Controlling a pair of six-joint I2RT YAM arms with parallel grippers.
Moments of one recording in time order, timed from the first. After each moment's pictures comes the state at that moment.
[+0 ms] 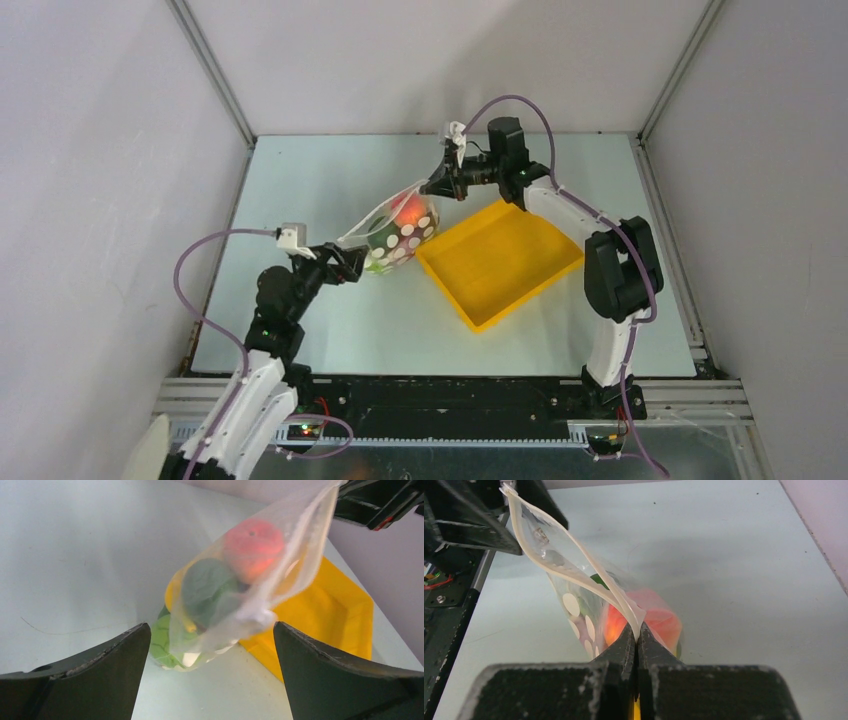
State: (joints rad) left arm -0.25 0.55 0.24 0.24 0.11 -0.43; right arm 0.46 1.90 1.52 0.06 -1.04 -0.27
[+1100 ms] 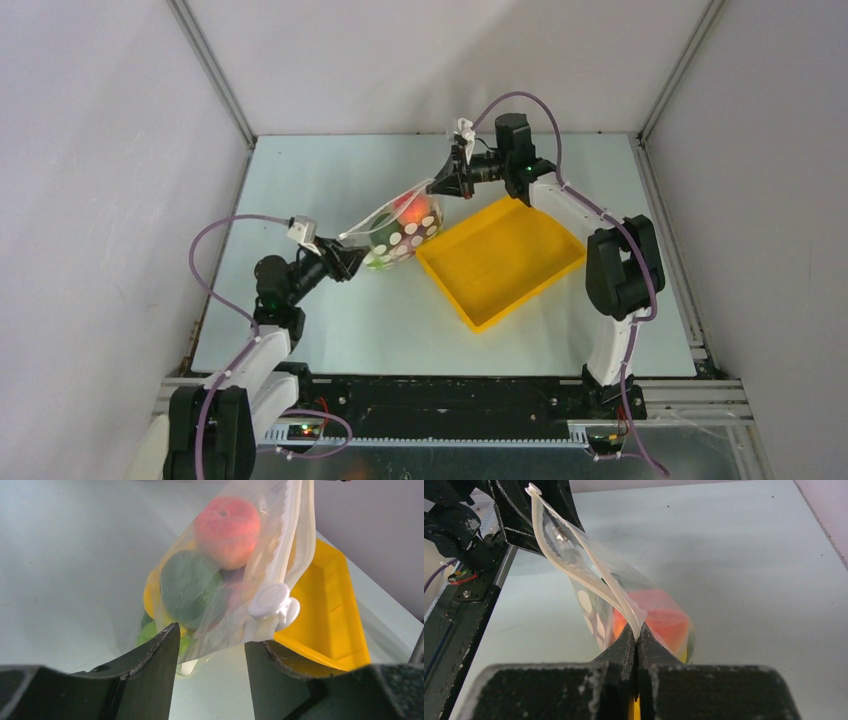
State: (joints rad) left arm -0.03 0.92 0.21 0.70 0.64 -0.34; right arm 0.43 1.91 1.55 0.01 -1.14 -0.28
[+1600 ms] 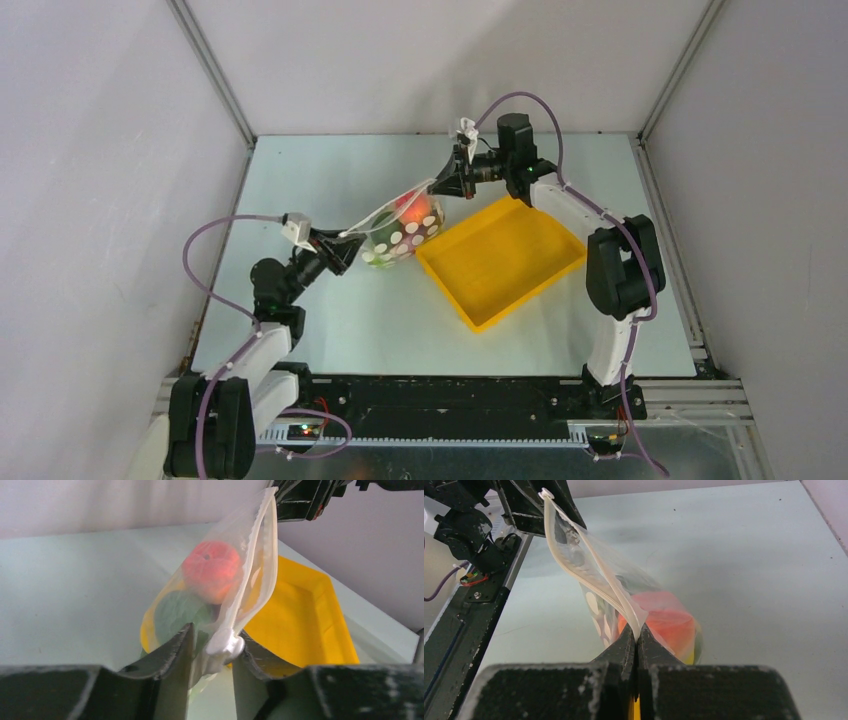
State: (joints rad) left arm -0.03 0.96 0.21 0.92 0.66 -0.39; right arm 0.41 1.91 1.54 0.05 -1.18 -0.24
